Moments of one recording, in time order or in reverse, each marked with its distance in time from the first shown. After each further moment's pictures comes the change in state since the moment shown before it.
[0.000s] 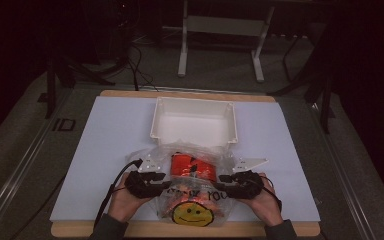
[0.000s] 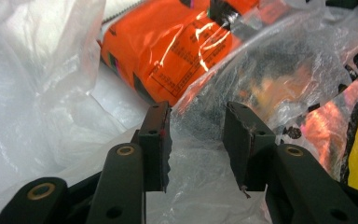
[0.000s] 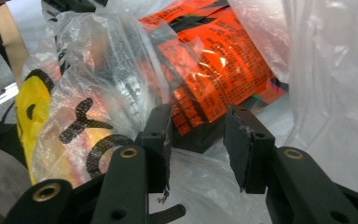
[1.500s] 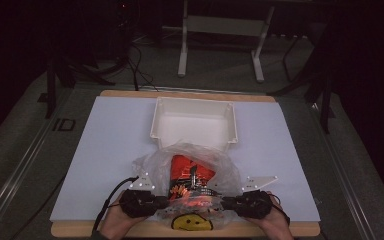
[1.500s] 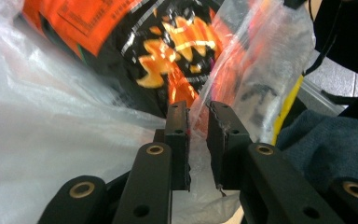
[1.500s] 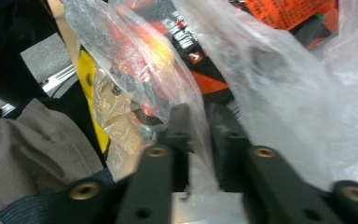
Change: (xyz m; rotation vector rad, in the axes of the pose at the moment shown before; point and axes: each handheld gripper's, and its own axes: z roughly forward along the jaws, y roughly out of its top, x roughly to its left) left arm -0.020 -0.040 -0.011 0.022 -0.218 -0.009; right arm 0.016 -0.045 -0.015 0.014 0.123 0.032
